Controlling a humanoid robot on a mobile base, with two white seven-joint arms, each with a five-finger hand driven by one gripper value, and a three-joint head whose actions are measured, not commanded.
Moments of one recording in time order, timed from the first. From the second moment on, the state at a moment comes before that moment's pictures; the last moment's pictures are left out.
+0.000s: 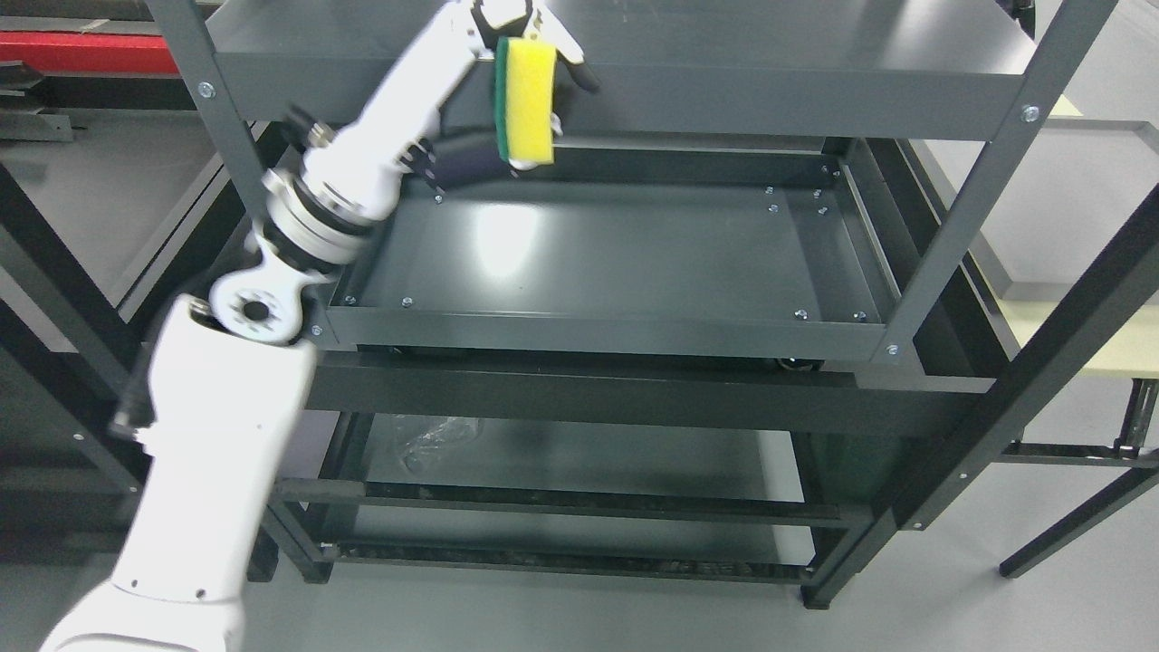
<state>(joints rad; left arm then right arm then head) -0.87 0.15 -0.27 -1.34 -0.01 -0.79 -0.33 -0.08 0.00 -0.21 0.00 -0.12 0.00 -0.07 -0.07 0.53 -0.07</state>
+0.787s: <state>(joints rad) -0.28 0.04 -0.36 -1.54 0.14 -0.29 0.02 -0.08 0.00 -0.21 0.00 -0.12 0.00 -0.07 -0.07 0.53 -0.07</state>
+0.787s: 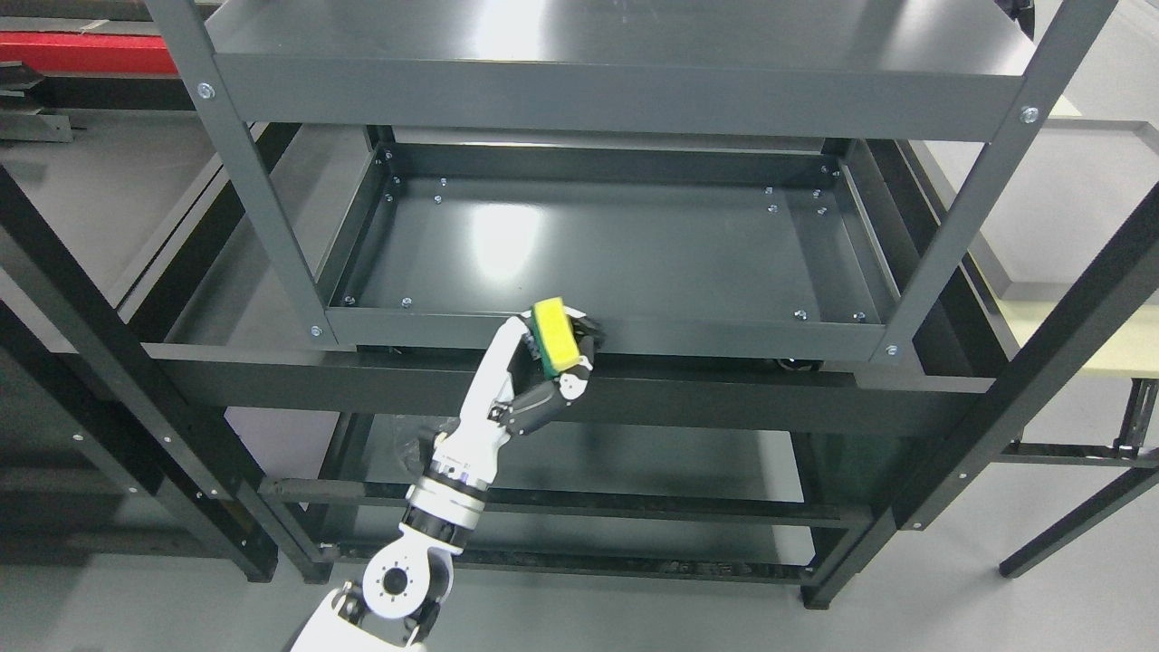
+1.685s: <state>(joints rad) 0.01 0.01 -0.08 -1.73 0.15 -0.38 0.16 -0.08 0.00 -0.21 0.00 -0.12 0.00 -0.07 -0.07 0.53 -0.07</state>
